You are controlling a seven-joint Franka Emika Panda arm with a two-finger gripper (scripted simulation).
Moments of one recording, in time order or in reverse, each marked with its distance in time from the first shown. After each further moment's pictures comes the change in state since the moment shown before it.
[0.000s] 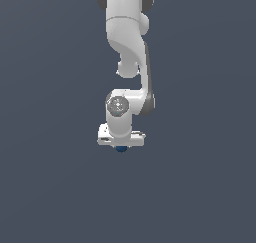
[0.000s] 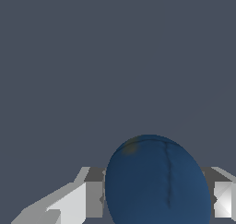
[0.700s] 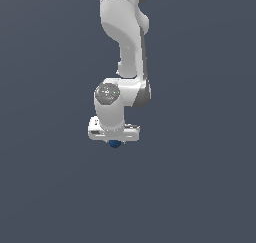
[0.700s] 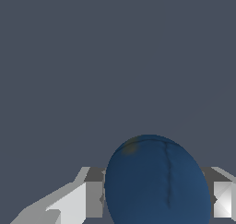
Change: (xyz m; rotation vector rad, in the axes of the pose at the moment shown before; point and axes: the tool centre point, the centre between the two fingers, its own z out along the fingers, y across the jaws) arm 0.001 0.026 -0.050 0.000 -0.002 -0.001
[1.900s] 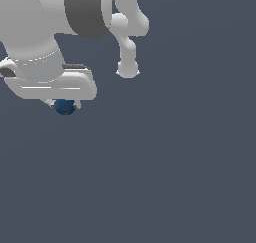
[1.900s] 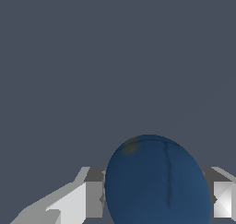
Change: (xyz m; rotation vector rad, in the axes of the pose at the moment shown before) arm 0.012 0.127 -0.244 0.000 0.003 0.001
